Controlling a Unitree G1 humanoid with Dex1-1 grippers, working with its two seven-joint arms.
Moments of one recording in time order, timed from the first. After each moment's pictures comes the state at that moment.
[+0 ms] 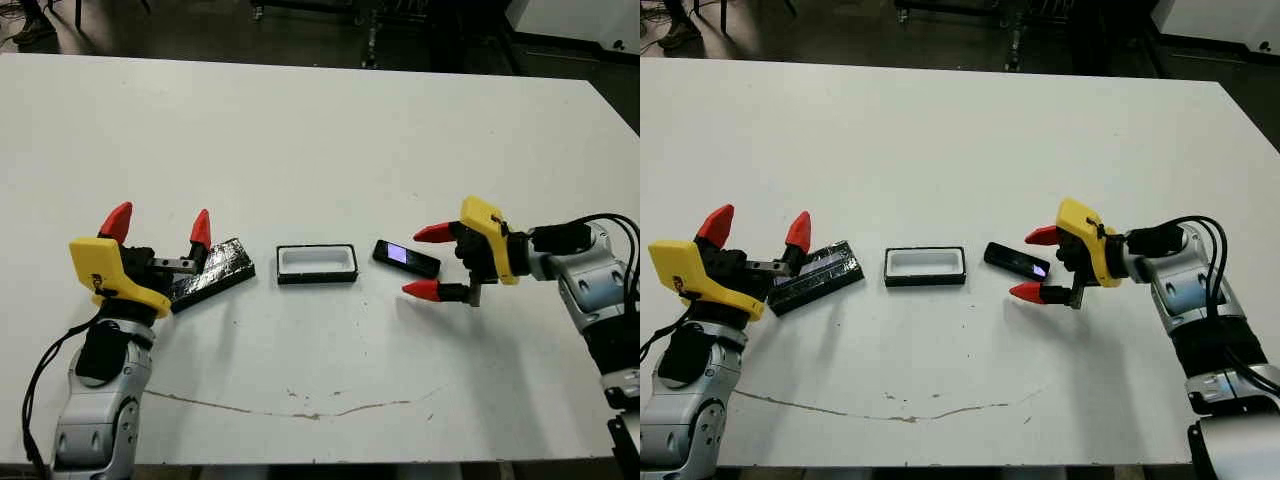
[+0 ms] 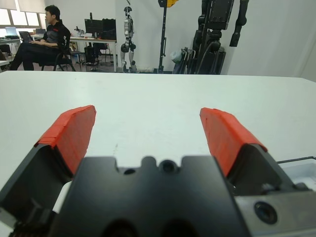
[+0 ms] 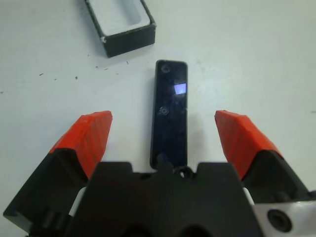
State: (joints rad) left arm 0.06 0.19 0.14 -0.32 -0.22 0.12 -0.13; right arm -0.58 -0.64 0.23 0.43 0.07 0.22 1.21
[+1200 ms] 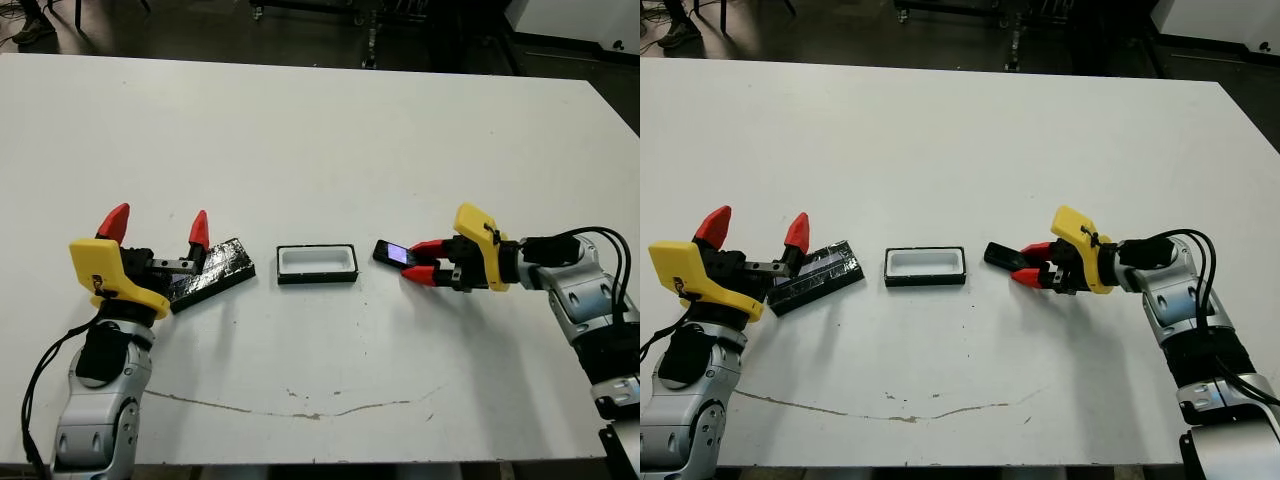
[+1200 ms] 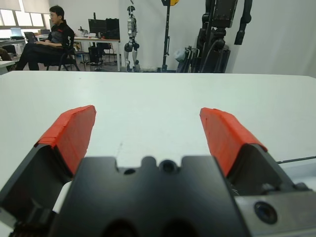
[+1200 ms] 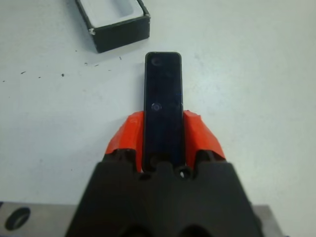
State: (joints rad) left arm 0.06 0.19 0.15 -0.32 -0.20 0.12 -0.11; right arm -0.55 -0.61 0.23 0.50 0.07 0.13 1.15
